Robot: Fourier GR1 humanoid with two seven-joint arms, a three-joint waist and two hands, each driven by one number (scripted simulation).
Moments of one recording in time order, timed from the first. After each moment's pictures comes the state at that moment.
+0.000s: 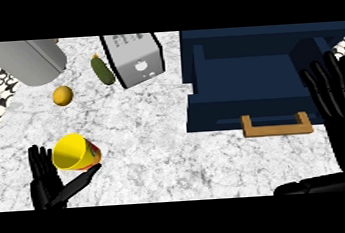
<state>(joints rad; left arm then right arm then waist) -0.01 0.07 0.26 -0.96 0.32 0.21 -0.76 -0.06 -0.08 -0.04 -2.11 -0.16 0.14 0.16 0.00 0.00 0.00</state>
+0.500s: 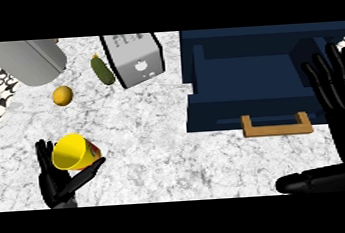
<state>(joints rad) -0.11 0.07 0.29 -0.78 0.36 0.15 -0.87 -0.10 -0.09 -0.07 -2.09 -0.17 0.13 0.18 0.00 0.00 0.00</state>
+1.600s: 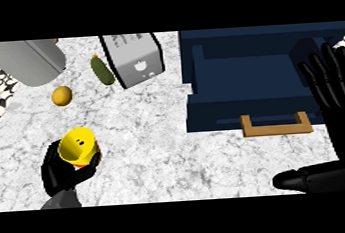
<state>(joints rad) -0.24 0.13 0.29 -0.57 0.41 -0.12 -1.01 -0.11 -0.09 -0.07 -2.07 -0.16 0.13 0.17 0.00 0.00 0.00</state>
